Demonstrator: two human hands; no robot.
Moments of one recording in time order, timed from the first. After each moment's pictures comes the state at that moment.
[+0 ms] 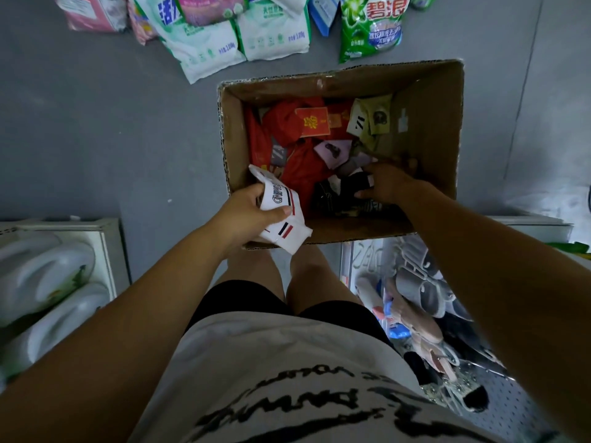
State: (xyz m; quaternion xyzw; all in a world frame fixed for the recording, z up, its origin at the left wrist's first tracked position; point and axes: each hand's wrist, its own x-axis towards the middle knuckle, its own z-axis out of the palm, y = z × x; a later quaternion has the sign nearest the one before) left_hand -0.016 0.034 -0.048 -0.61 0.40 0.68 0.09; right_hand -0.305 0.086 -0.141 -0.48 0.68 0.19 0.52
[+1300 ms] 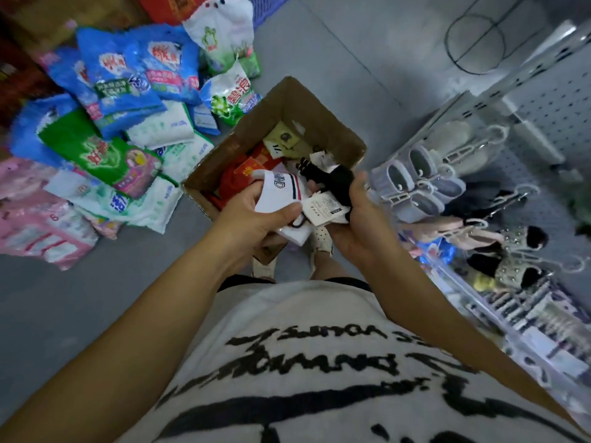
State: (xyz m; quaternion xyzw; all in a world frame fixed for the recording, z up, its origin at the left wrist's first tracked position) left_hand -0.031 0.009 0.090 -0.35 0.51 0.78 0.13; right_hand -0.113 0.166 0.087 0.33 0.42 -0.77 0.34
